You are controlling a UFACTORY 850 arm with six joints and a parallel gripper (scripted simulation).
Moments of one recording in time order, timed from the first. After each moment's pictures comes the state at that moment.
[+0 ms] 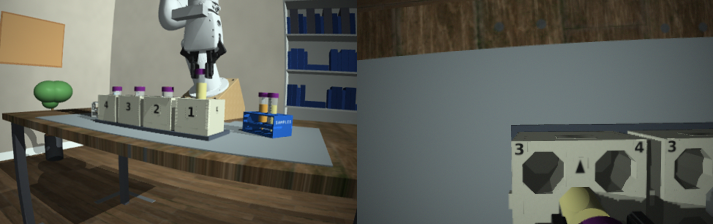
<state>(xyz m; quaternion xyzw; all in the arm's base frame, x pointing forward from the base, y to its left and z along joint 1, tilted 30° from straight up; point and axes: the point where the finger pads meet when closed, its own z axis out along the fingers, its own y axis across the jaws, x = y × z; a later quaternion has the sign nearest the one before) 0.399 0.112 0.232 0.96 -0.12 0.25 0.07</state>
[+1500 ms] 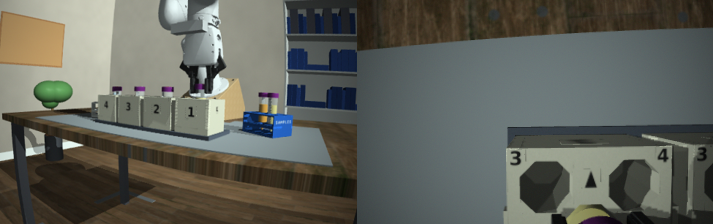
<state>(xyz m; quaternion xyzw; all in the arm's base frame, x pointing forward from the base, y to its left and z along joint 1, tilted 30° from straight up) 0.418 0.104 0.198 0.96 -0.12 0.25 0.07</state>
